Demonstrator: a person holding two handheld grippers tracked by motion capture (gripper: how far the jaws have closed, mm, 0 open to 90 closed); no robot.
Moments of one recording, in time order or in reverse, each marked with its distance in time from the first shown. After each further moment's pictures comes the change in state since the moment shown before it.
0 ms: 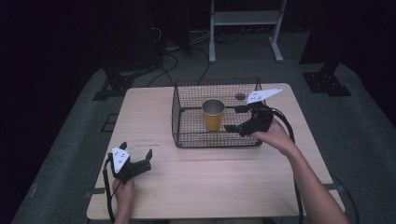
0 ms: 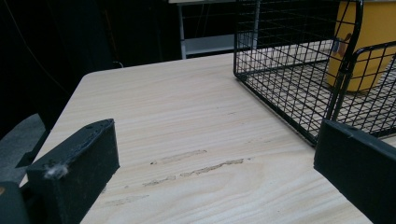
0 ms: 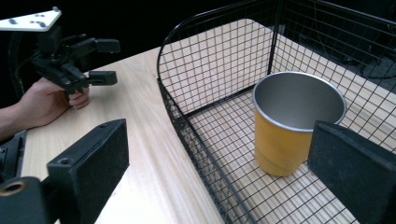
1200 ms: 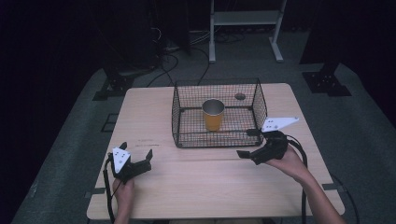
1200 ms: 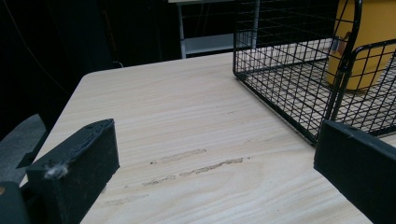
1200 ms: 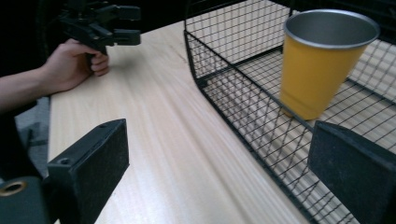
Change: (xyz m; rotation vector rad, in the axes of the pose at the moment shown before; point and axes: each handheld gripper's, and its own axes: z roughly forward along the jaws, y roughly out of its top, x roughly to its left) left arm -0.001 0.000 0.000 0.002 0.000 0.007; right arm 0.031 -0.070 -0.028 -0.010 0.014 0.018
